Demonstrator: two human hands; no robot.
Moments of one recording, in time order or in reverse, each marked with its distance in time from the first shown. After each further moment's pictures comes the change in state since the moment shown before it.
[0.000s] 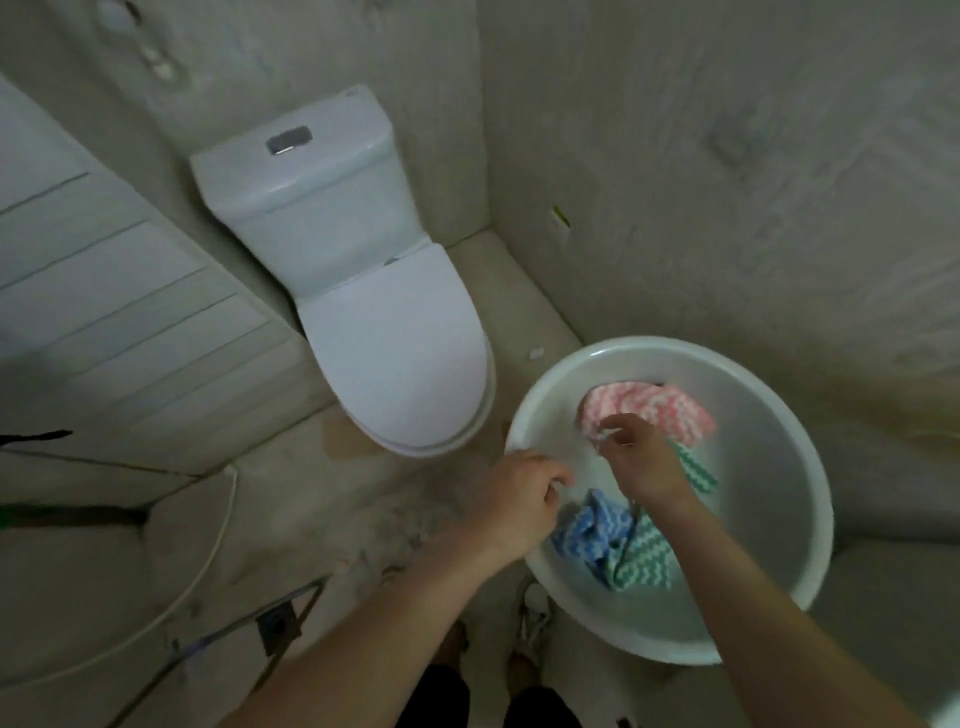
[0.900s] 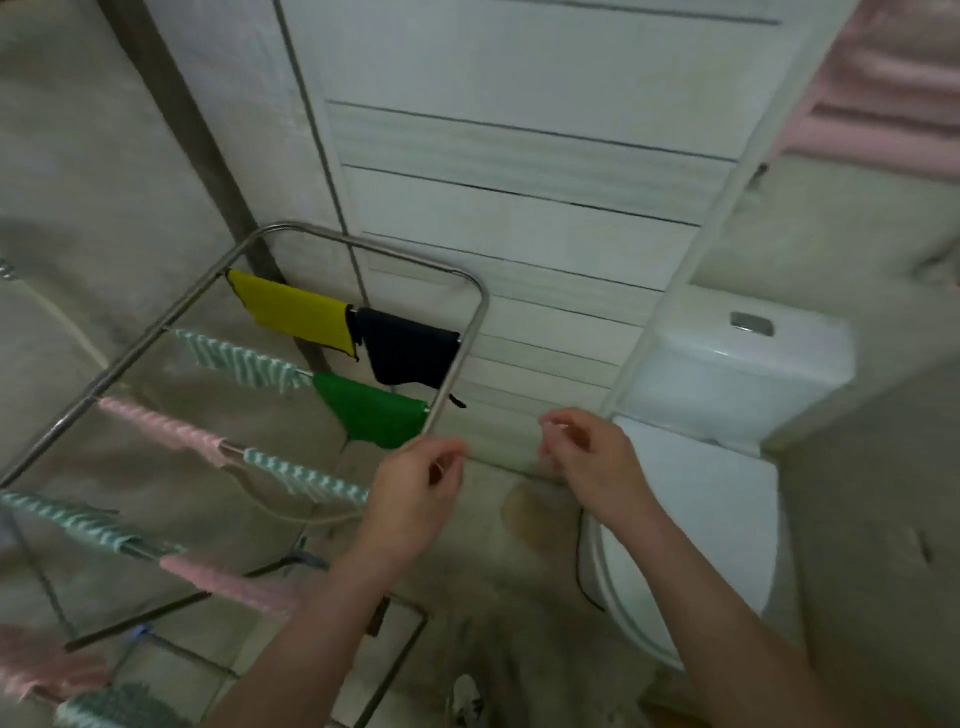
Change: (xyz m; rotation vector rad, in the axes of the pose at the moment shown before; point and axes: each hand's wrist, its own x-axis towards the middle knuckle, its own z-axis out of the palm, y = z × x) left_hand -0.279 -0.276 -0.286 -0.275 1.062 -0.648; right_hand -0.156 -0.404 0.329 -0.118 -0.630 -0.736
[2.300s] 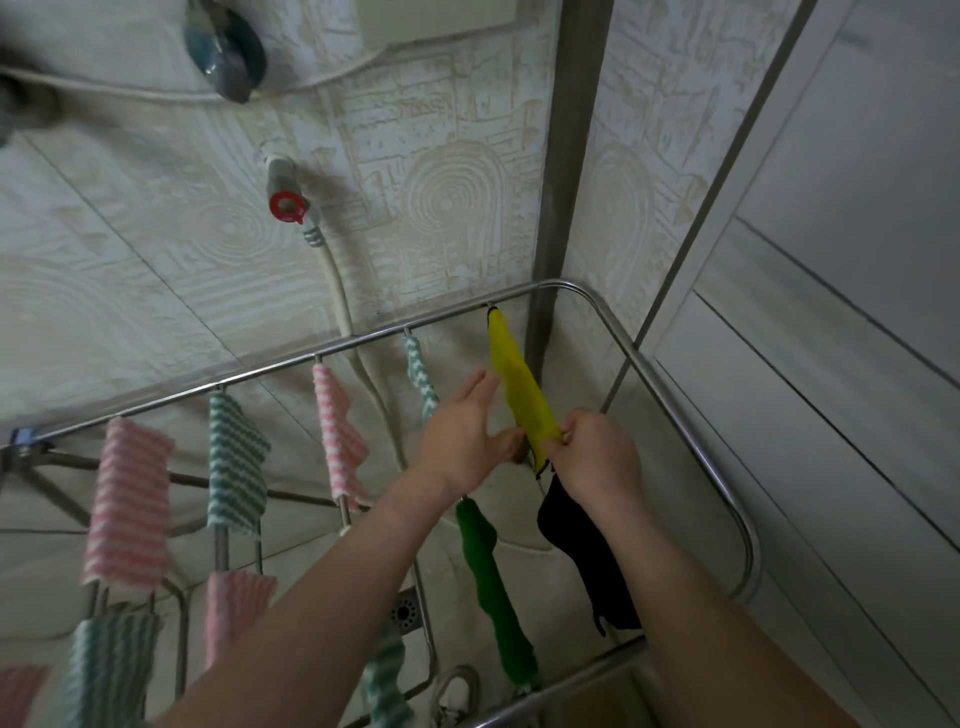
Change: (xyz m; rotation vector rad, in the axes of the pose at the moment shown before) left_hand 0.219 -0.113 -0.086 0.267 0.379 -0.559; right_hand 0.291 -0.115 0.212 -0.740 -0.545 -0.520
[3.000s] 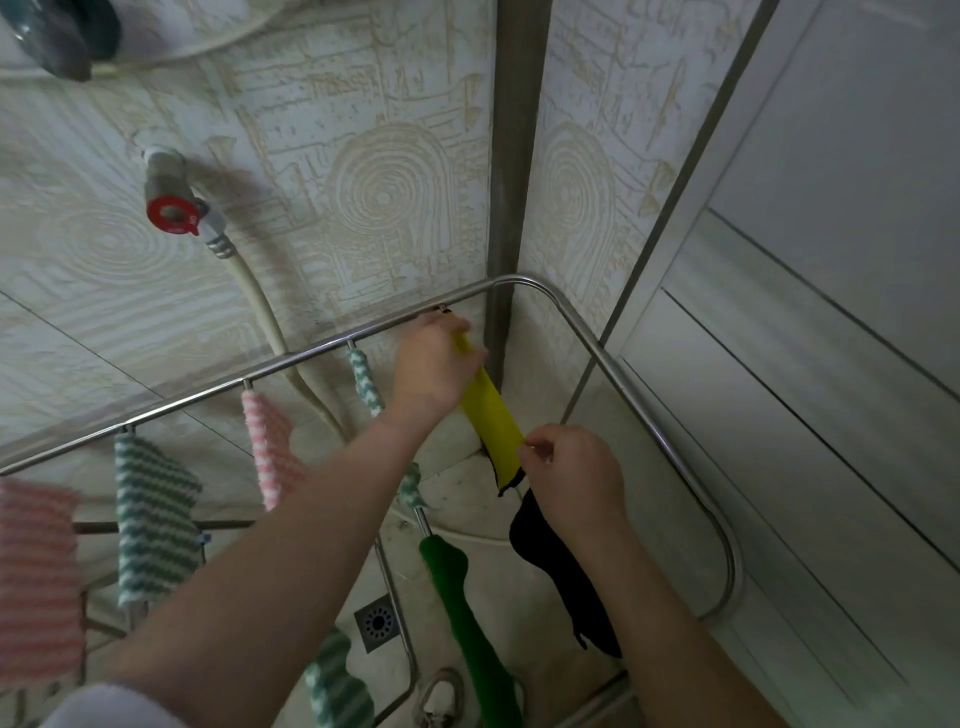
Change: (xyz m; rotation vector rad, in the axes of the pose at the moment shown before) left_hand 0.104 0.007 -0.002 -0.079 0.138 -0.106; right_hand -0.001 0.005 0.003 0.120 0.097 -0.032
